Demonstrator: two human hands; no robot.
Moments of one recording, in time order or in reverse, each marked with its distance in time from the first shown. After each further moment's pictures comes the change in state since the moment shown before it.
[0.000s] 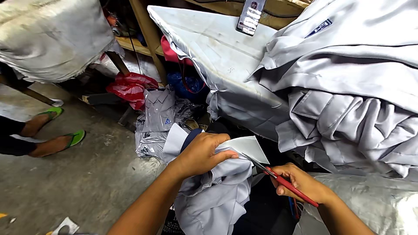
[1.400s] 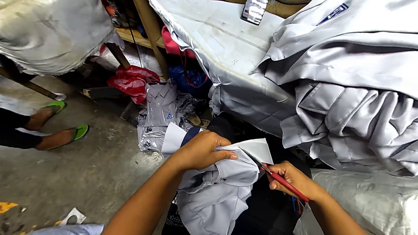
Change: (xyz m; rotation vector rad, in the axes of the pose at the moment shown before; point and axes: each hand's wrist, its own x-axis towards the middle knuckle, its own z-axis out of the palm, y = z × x) left_hand -0.002 -0.008 -0.006 -0.051 -0.261 -0.102; right_hand 0.008 0.011 0.022 0.075 0.048 0.015
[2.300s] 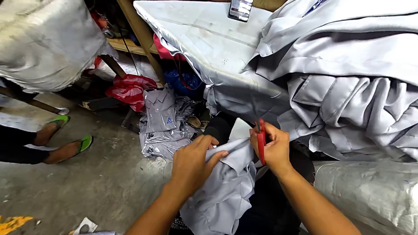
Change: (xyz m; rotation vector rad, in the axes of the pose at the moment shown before) left_hand -0.030 0.015 0.039 0.404 0.430 -0.241; right_hand 0.085 -0.027 0.028 -0.314 0.928 -0.137
